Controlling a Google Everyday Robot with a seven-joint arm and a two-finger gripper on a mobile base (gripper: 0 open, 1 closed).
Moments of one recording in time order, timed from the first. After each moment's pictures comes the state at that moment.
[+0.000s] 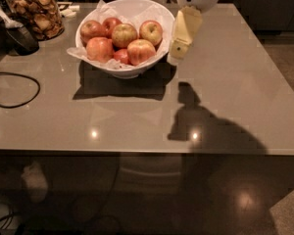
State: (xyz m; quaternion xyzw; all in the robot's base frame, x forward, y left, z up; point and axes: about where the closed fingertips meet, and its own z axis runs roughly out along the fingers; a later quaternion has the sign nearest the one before) arm 0.584 -0.081 0.994 -0.61 0.77 0.00 0.17
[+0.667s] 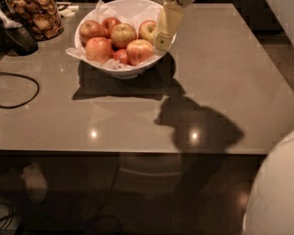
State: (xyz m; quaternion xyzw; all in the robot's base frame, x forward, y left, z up) arm 0.614 -0.053 0.993 -0.62 0.77 0.01 0.17
